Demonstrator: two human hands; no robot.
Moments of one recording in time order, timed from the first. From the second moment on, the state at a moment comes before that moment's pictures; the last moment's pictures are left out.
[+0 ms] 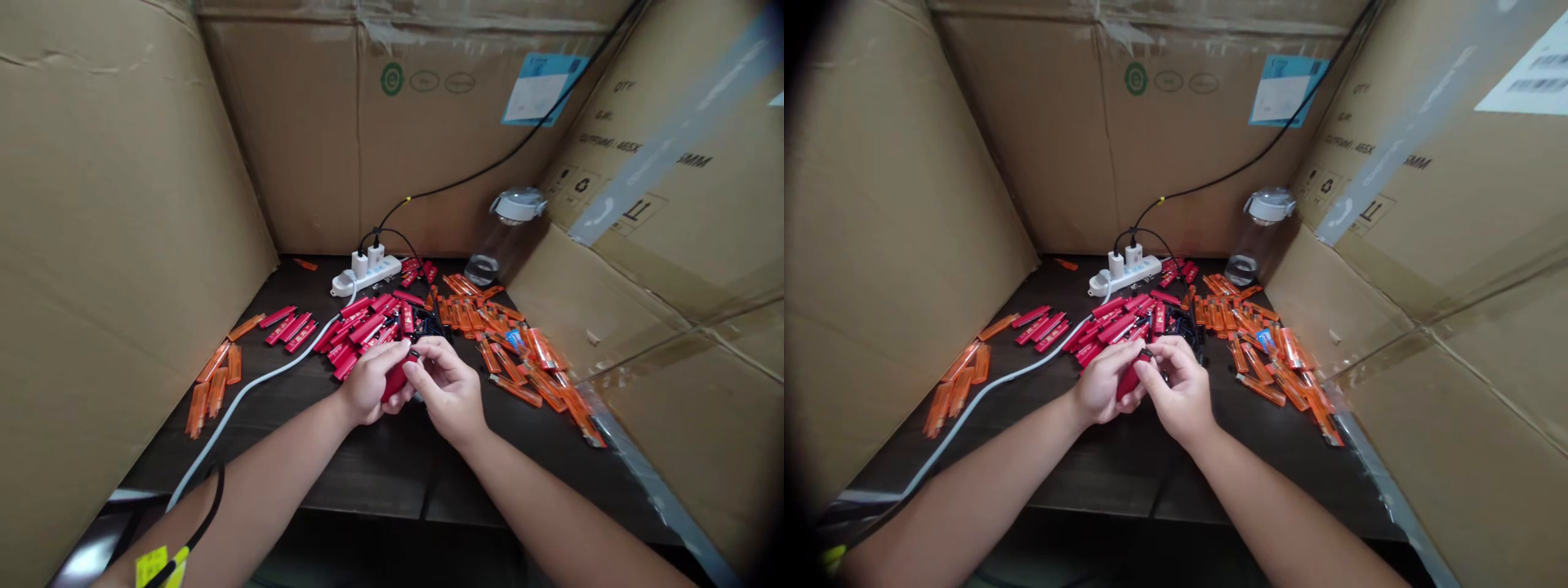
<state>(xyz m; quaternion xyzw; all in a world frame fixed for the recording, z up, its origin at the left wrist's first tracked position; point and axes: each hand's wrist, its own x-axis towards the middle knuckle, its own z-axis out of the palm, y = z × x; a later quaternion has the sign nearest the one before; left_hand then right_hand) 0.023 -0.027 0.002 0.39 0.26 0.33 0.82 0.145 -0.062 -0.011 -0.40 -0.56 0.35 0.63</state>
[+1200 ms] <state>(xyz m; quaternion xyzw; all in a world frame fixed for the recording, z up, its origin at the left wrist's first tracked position) 0.008 -0.023 0.009 0.45 0.31 0.32 0.78 0.164 -0.060 -0.016 -0.38 -0.56 0.45 0.58</state>
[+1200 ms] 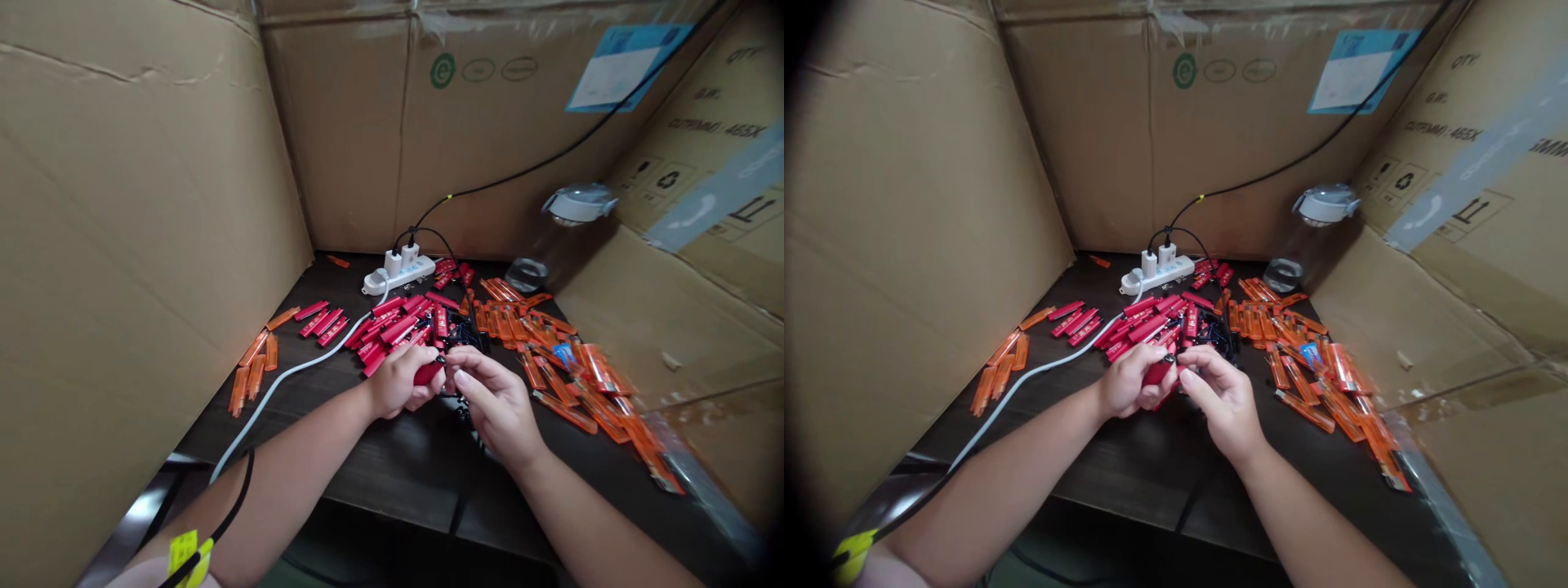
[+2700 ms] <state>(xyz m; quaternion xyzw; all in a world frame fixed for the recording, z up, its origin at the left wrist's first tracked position) -0.017 0.004 0.006 0.89 0.38 0.24 0.07 0.185 -0.047 -0.007 -0.53 -0.61 0.21 0.55</state>
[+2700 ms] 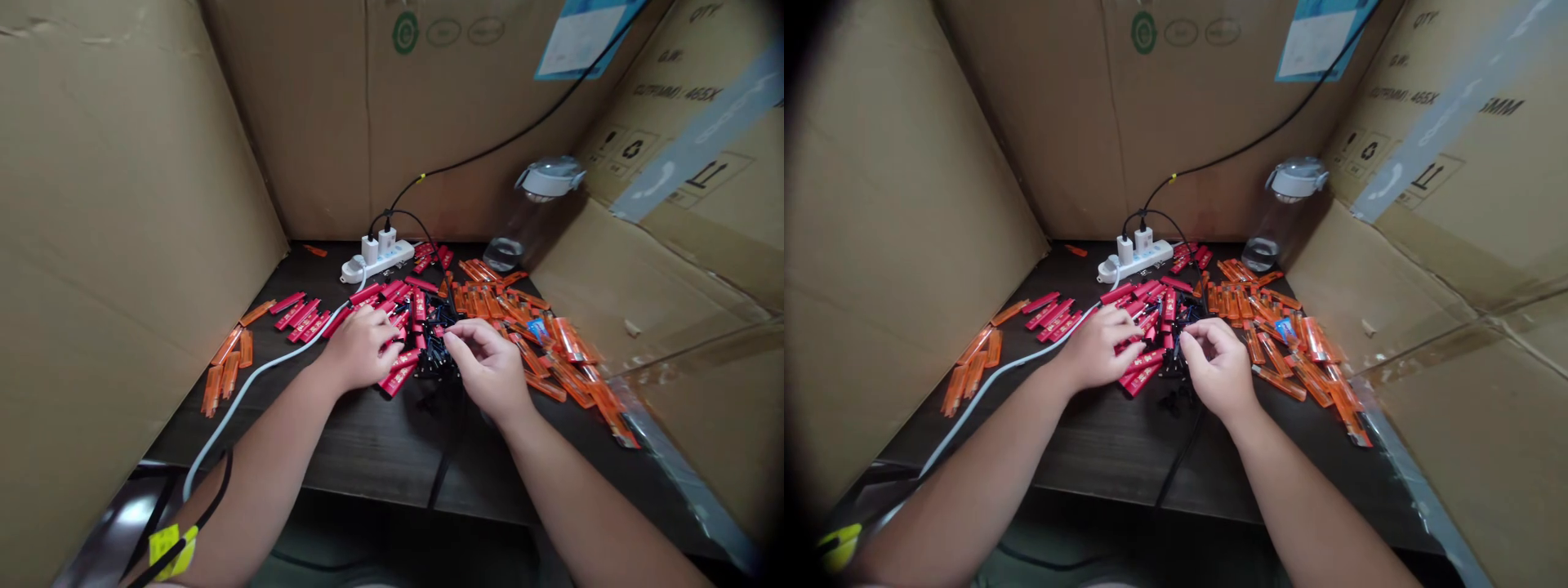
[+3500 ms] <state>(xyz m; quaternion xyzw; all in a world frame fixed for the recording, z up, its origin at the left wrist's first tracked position) 0.001 -0.003 -0.007 0.86 0.41 0.30 0.07 0.185 -0.049 -0.003 -0.52 -0.63 0.19 0.54</state>
